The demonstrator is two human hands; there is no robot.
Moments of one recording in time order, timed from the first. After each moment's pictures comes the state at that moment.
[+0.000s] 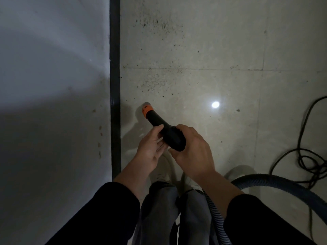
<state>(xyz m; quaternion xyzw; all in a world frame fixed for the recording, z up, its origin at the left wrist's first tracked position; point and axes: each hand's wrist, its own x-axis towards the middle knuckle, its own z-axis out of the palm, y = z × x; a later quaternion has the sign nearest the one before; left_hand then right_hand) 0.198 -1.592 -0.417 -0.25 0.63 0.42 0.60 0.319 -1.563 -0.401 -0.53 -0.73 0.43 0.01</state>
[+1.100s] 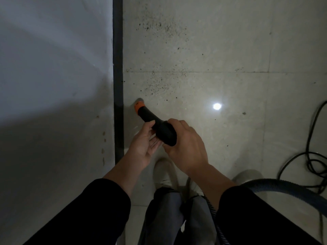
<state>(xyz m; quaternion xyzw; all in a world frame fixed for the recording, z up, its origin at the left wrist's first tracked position) 0.159 -1.585 -0.420 -0.23 0.63 0.44 0.60 0.277 -1.549 -0.411 -0.50 -0.76 0.43 0.01</state>
